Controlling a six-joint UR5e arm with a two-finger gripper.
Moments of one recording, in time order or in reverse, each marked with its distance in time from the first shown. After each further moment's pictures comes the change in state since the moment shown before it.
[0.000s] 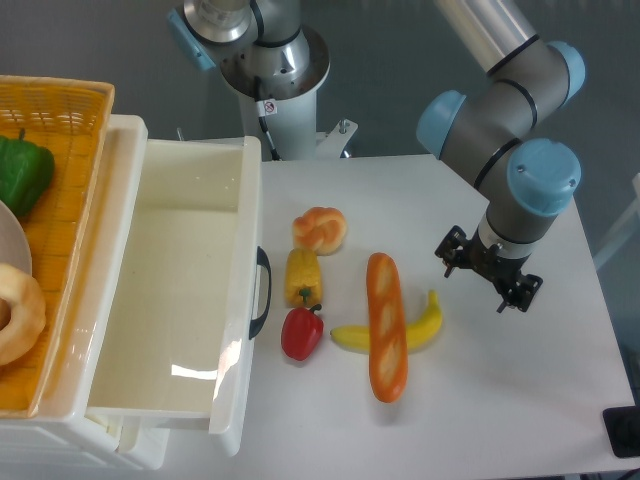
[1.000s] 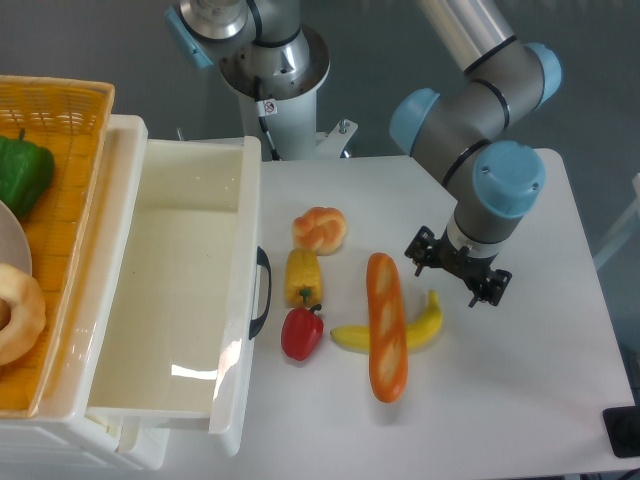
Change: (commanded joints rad) arm -0.052 0.052 -0.069 0.000 -0.006 -0.265
